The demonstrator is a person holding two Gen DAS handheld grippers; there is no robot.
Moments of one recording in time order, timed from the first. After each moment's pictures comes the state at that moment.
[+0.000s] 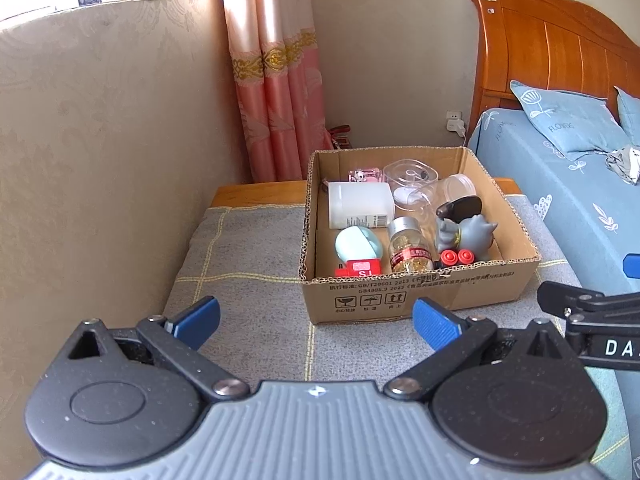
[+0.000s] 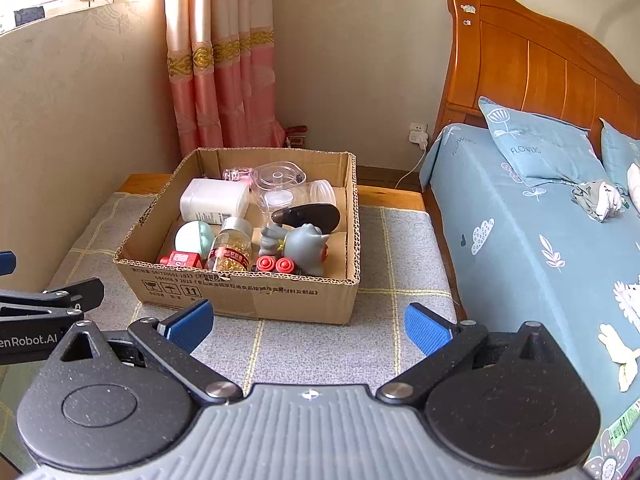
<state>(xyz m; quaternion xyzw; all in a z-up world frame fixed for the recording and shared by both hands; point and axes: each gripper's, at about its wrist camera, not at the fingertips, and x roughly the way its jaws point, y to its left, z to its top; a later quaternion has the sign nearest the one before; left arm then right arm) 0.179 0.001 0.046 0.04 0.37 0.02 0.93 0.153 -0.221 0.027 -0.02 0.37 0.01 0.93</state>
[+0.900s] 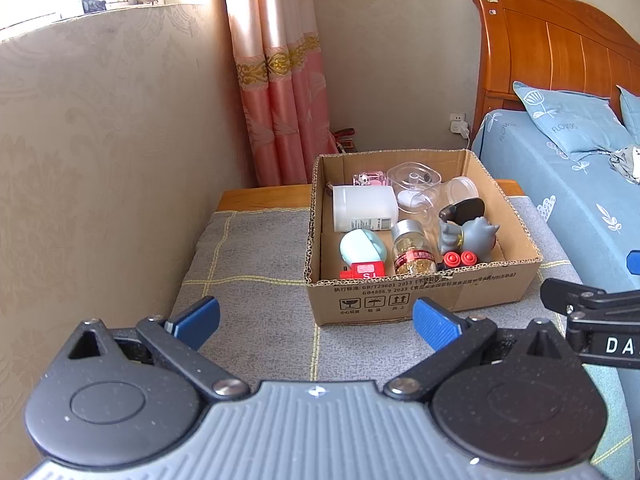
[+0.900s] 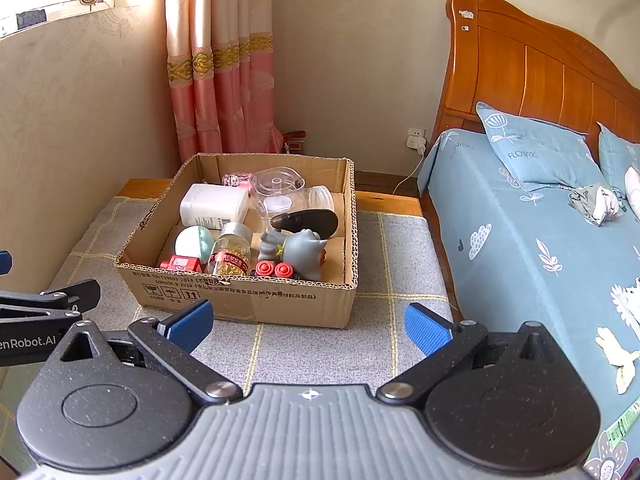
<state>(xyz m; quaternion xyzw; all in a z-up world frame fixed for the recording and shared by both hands) 0.177 -0.001 0.049 0.04 0.37 0.02 0.93 0.151 -0.221 0.029 -0.02 0.37 0.01 0.93</state>
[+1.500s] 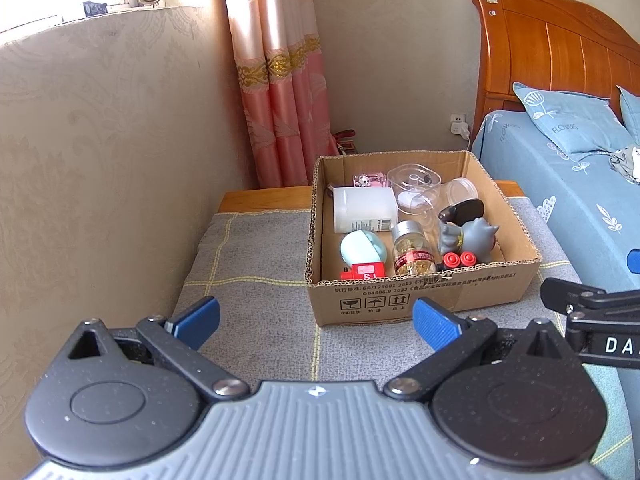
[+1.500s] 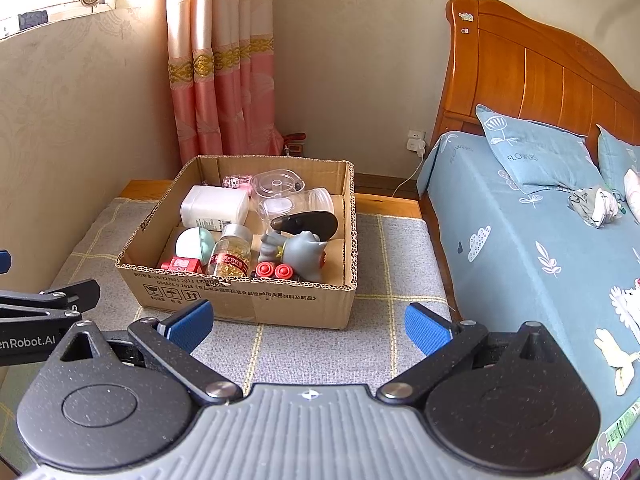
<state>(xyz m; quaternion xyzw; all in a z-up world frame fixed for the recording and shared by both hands) 0.176 0.000 0.050 0.04 0.37 0.02 0.93 0.148 -0.222 0.031 -0.02 0.36 0.01 0.93</state>
